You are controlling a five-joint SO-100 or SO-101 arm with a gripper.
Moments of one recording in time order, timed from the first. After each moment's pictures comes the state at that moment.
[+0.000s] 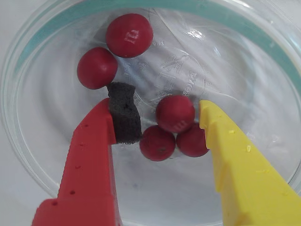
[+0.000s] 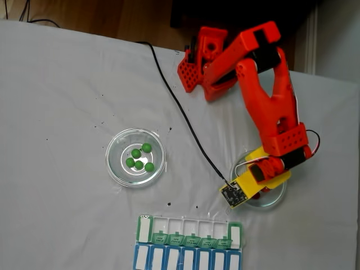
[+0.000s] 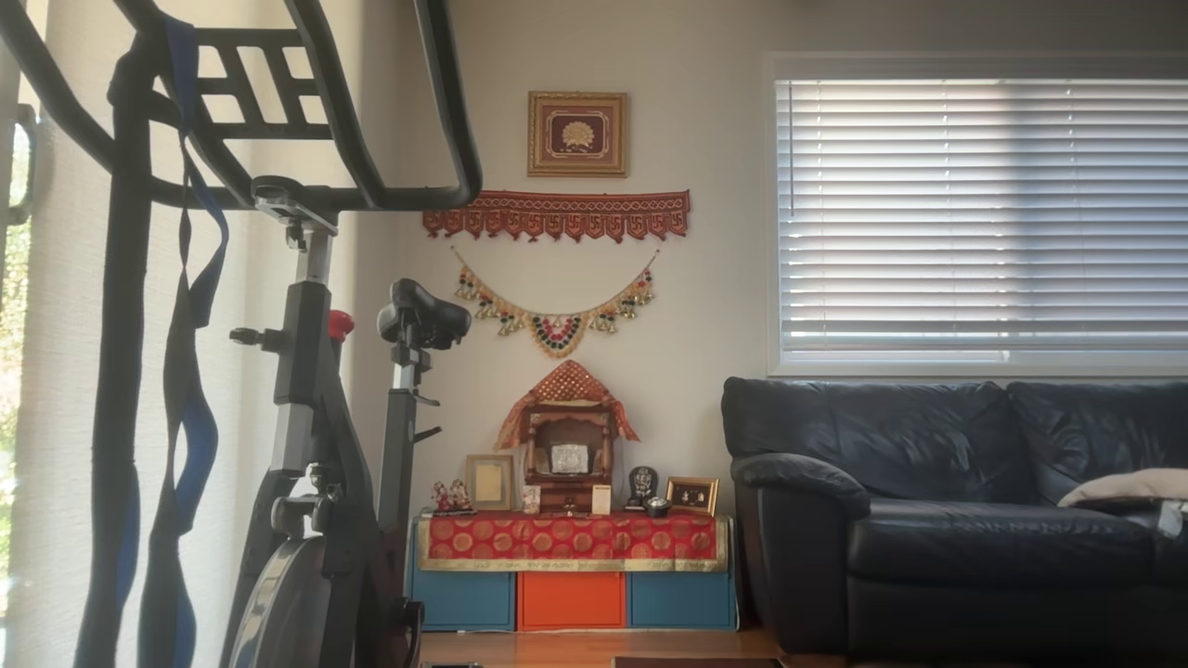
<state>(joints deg) -34.3 102.4 111.6 58.1 -5.5</state>
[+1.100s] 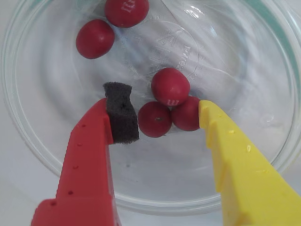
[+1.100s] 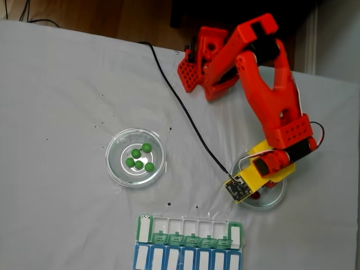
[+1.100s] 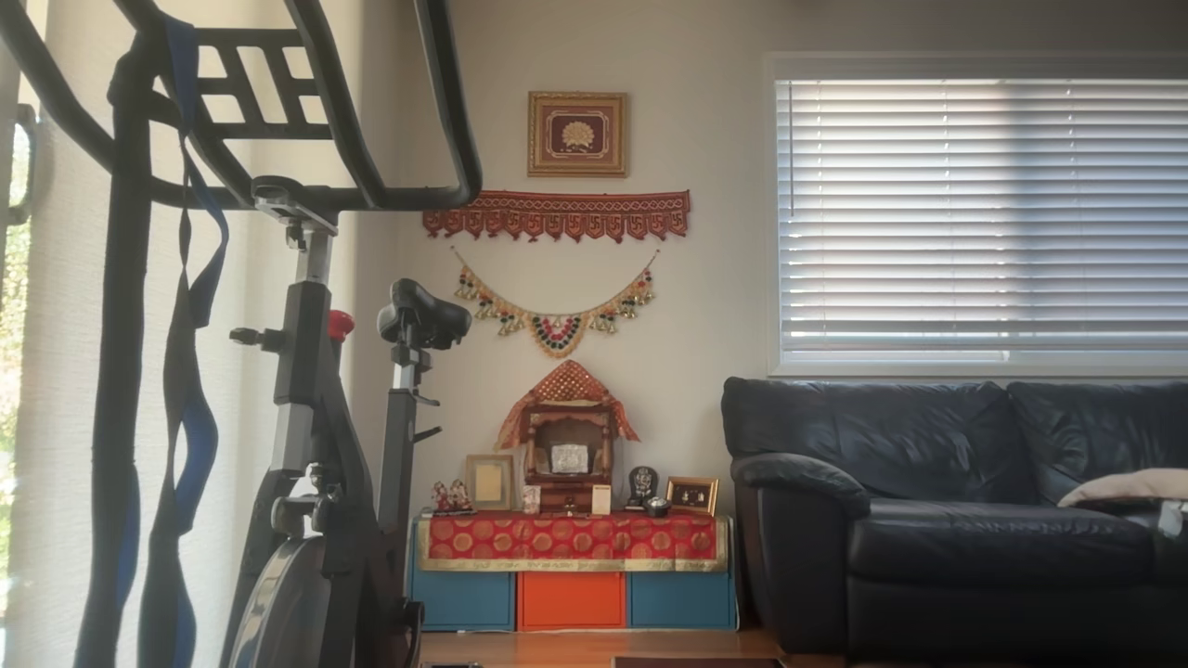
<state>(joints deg) -36.7 106.6 113.6 61.4 -4.8</state>
